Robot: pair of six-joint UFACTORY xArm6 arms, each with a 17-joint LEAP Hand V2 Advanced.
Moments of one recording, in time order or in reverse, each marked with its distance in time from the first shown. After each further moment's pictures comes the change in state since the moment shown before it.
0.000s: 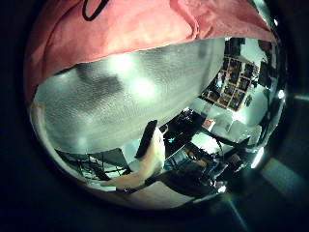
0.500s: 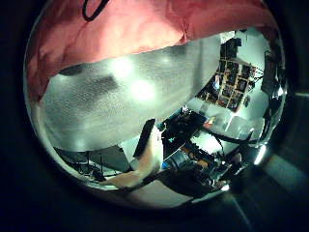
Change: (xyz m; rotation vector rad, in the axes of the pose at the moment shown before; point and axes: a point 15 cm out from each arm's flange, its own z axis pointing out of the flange) left arm -0.032 0.035 -0.023 0.056 0.036 -0.035; right arm -0.104 -0.078 0.014 0.038 -0.118 -0.130
